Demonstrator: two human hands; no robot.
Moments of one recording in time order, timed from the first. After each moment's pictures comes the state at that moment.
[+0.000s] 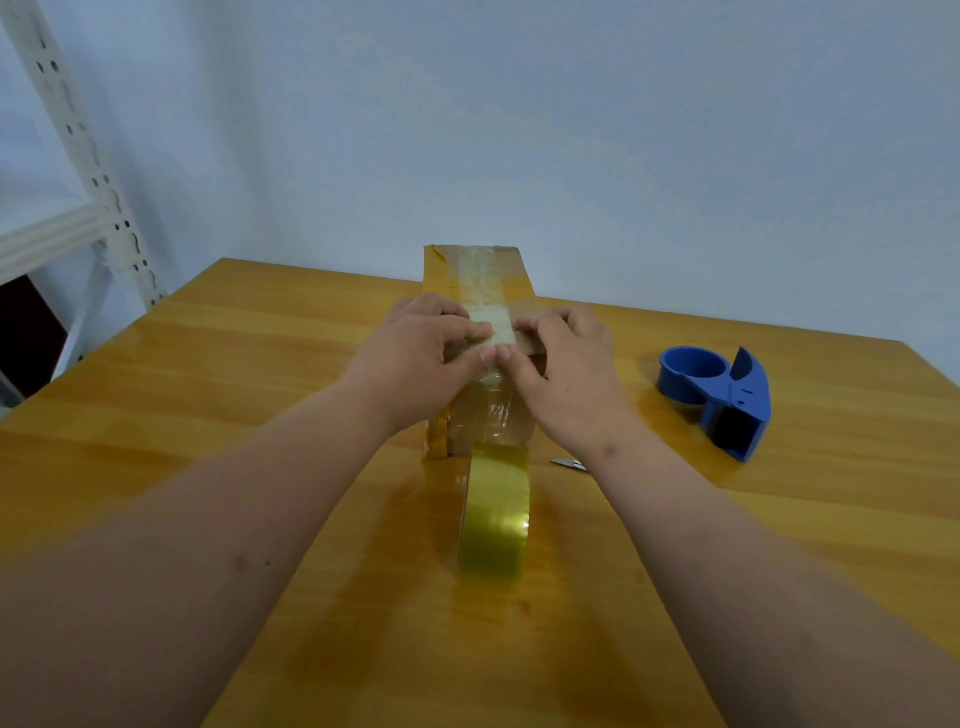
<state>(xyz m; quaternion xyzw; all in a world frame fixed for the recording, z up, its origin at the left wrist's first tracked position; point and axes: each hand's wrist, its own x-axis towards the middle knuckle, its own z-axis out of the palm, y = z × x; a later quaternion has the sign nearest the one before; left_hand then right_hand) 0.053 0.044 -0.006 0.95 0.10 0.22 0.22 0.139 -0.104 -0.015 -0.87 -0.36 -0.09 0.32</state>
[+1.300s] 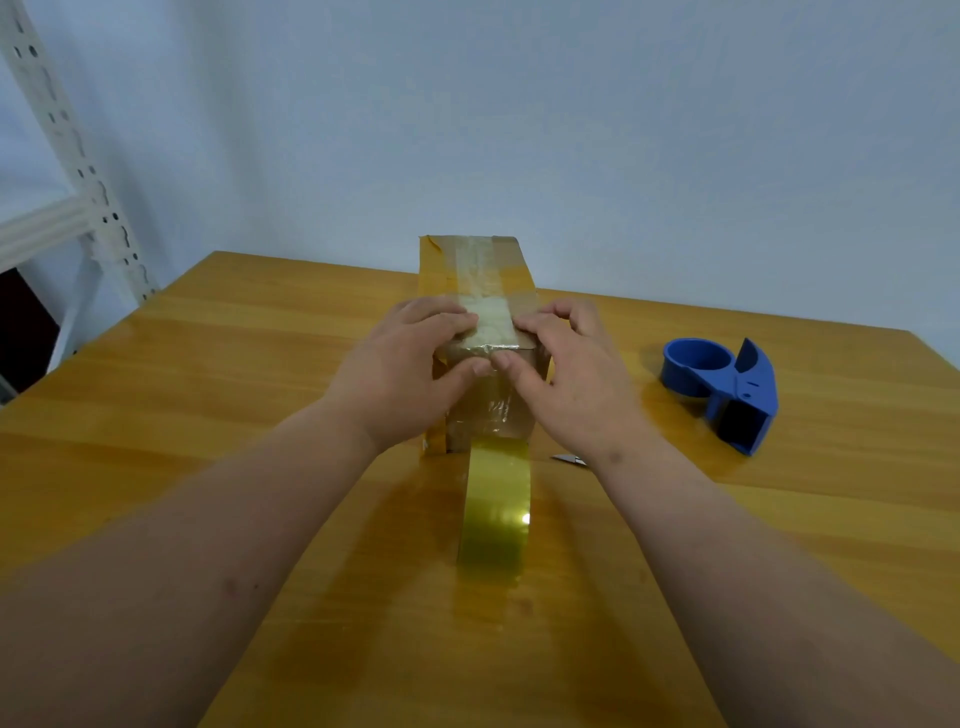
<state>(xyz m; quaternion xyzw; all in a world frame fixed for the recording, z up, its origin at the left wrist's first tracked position) 0.045 0.047 -0.021 0.94 0.08 0.28 0.19 0.143 -0.112 -0.024 -0.85 -0.41 -0.13 0.32</state>
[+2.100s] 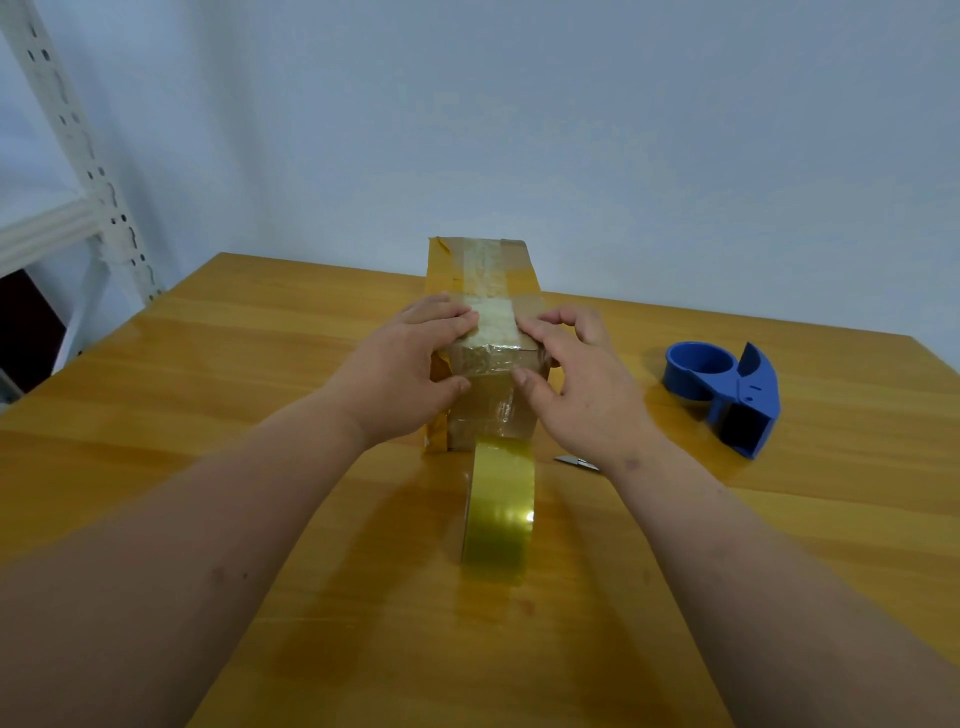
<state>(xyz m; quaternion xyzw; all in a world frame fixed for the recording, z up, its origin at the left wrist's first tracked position) 0.044 0.055 -0.017 0.95 0.06 0.22 0.21 0.143 -0.117 -0.025 -0.85 -0.41 -0.09 0.31</state>
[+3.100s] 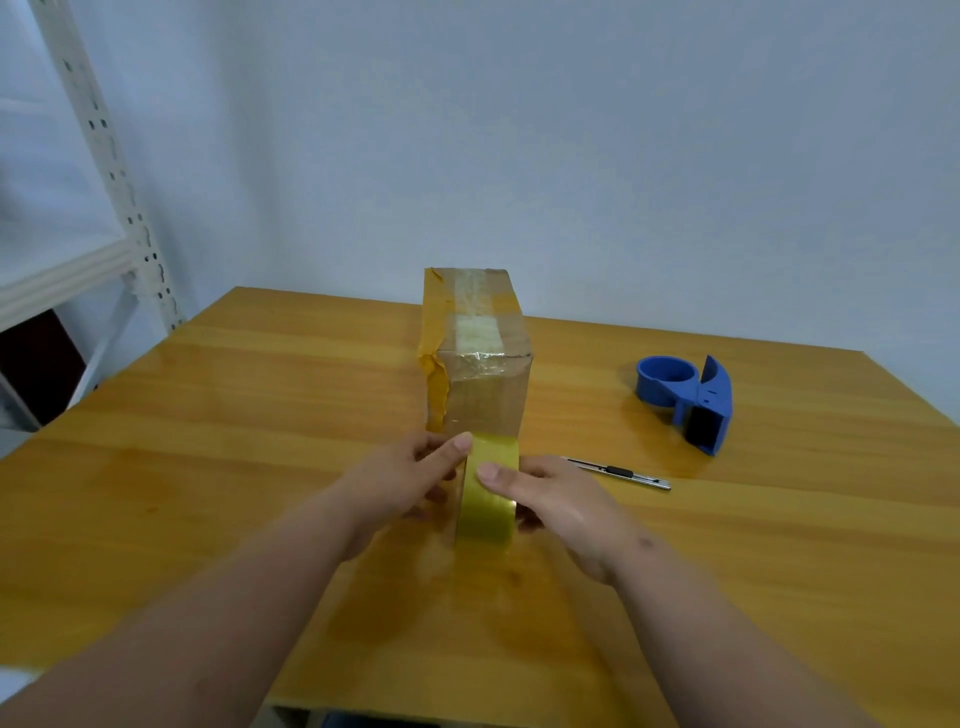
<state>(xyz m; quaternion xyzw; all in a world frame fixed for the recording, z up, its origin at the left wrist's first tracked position) -0.025 -0.001 -0.045 0.79 0.24 0.00 0.57 0.055 -0.161 -0.037 -0.80 -0.26 0.30 0.45</state>
